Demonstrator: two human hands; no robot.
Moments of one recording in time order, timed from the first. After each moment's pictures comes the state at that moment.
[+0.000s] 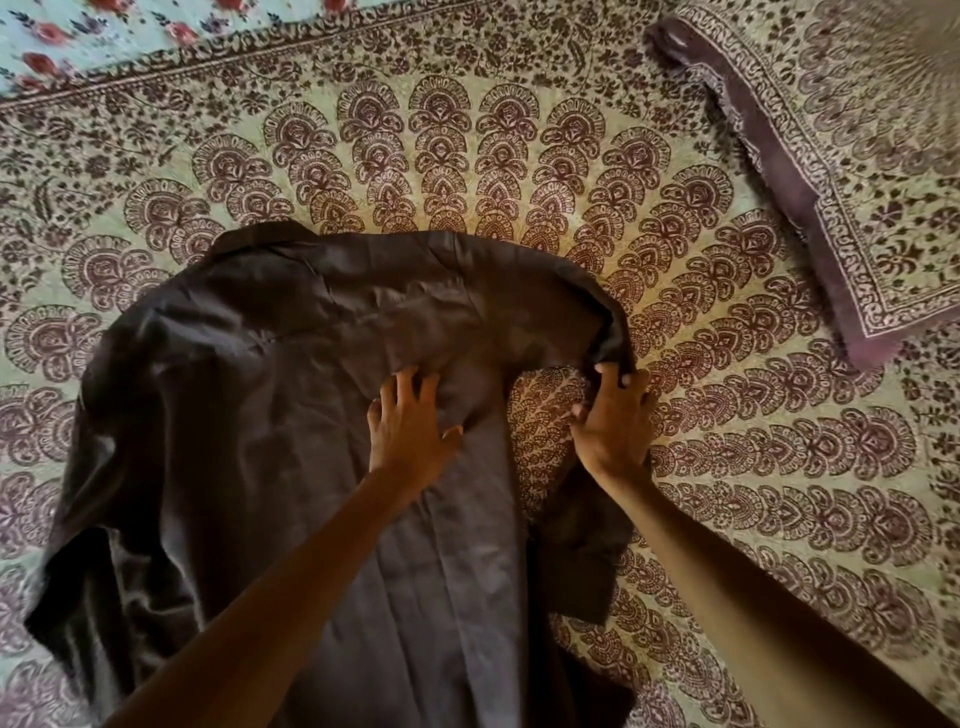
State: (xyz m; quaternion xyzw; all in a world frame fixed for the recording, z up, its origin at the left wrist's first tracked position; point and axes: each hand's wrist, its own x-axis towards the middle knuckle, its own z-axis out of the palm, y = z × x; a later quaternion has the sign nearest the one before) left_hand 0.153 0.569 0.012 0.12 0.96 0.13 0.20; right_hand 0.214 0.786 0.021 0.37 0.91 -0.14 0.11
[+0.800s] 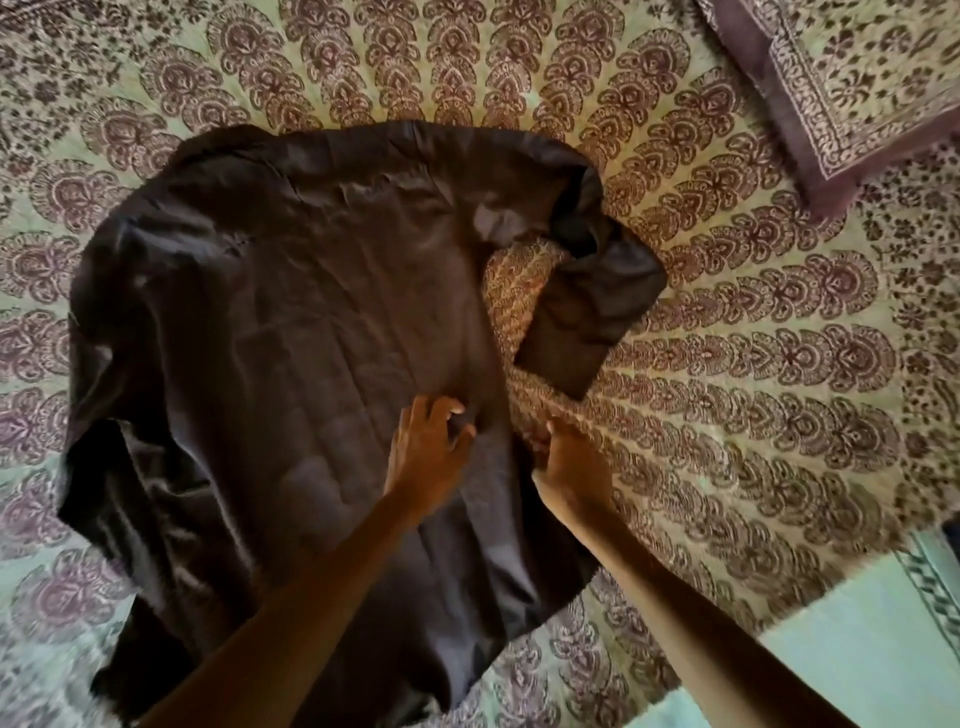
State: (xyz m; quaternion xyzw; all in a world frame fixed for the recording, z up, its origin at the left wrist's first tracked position) left_hand 0.318 0.532 0.010 0.14 0.91 0.30 0.23; right_hand 0.400 0.692 0.032 0.32 0.88 -0.25 0.24
